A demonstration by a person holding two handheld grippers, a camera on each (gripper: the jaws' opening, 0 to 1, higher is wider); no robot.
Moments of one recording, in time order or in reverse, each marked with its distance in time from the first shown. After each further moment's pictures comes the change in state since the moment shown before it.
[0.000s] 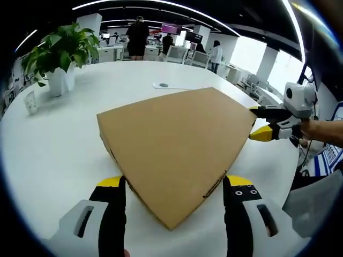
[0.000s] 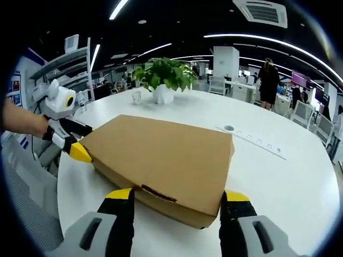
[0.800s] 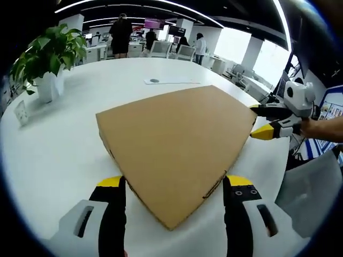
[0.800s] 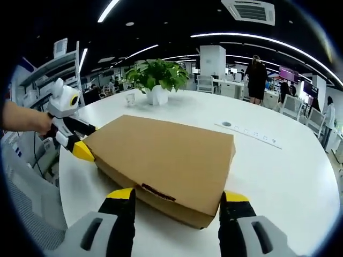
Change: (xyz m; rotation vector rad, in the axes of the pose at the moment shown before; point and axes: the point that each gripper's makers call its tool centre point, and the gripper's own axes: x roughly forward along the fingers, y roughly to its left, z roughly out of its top) left arm -0.015 0.019 -0.007 0.089 0.059 -0.102; right arm -0.010 0.038 -0.006 0.062 -0.006 -0.079
